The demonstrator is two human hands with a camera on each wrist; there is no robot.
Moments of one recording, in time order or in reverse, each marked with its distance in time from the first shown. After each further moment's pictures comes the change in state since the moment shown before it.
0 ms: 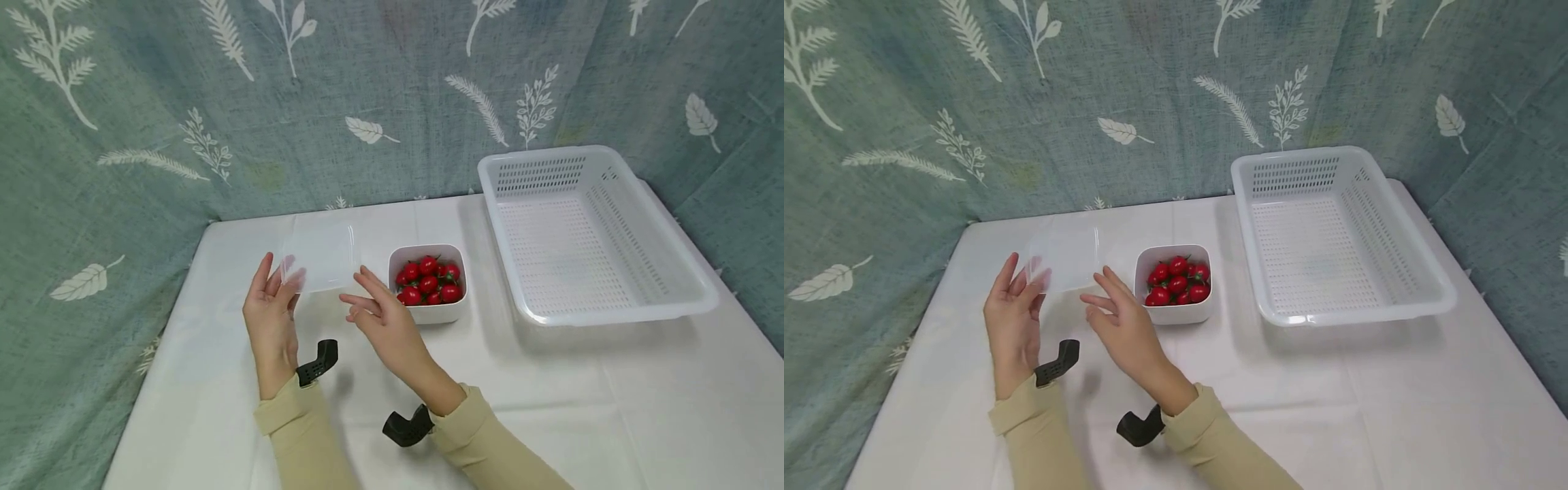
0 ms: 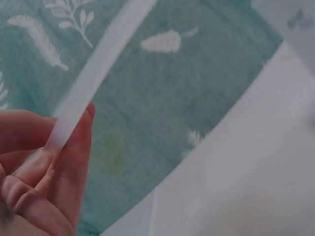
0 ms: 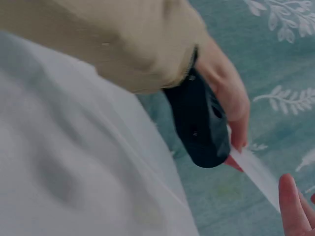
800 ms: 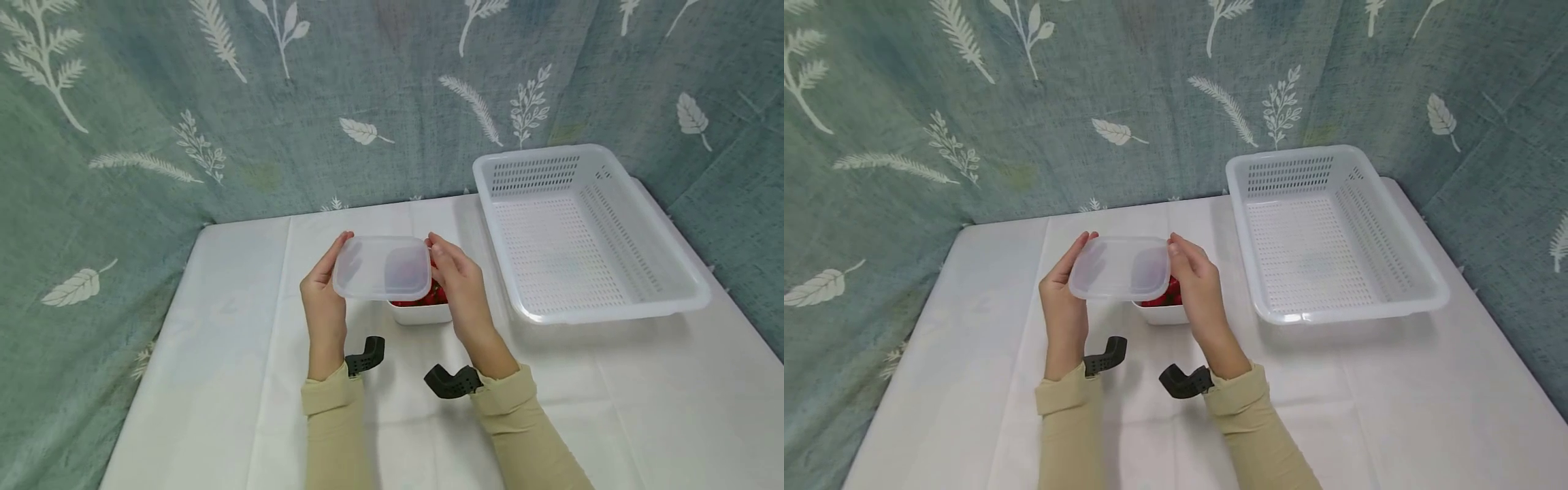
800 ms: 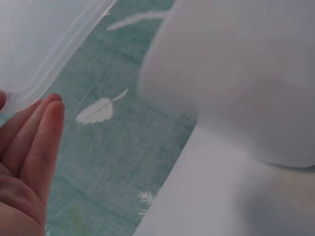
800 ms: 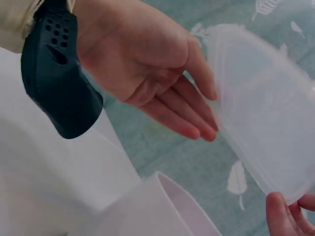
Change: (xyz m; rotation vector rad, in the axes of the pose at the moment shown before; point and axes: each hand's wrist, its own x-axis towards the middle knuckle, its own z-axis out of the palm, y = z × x) left_hand -0.032 -0.009 0.078 0.261 -0.293 0.256; right_hand 0.013 -0.005 -0.085 0.027 0.329 -0.045
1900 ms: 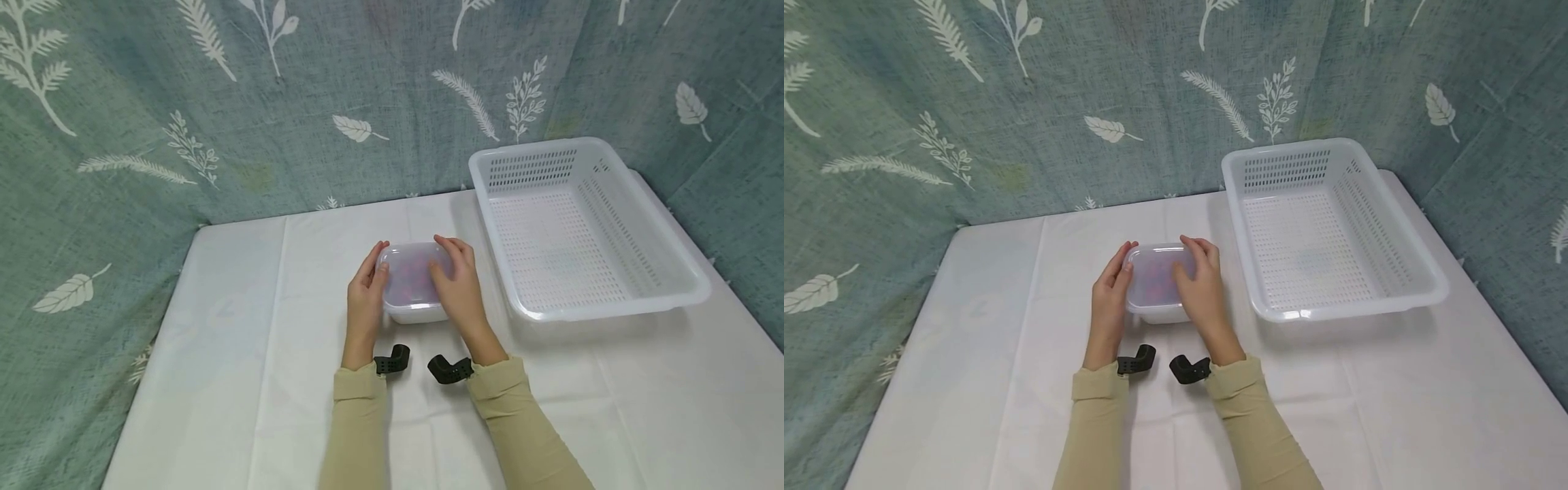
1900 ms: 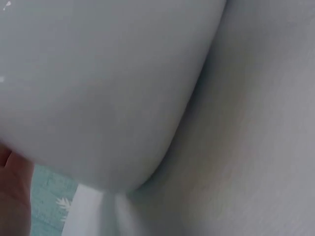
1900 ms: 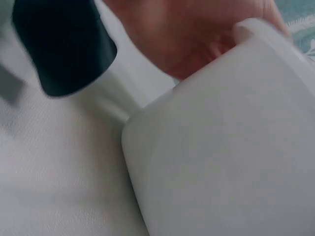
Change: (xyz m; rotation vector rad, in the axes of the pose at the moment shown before) left_hand -0.007 -0.055 0.034 0.050 -0.203 -0.084; right_hand 0.023 0.062 -0.023 -0.489 0.137 -0.099
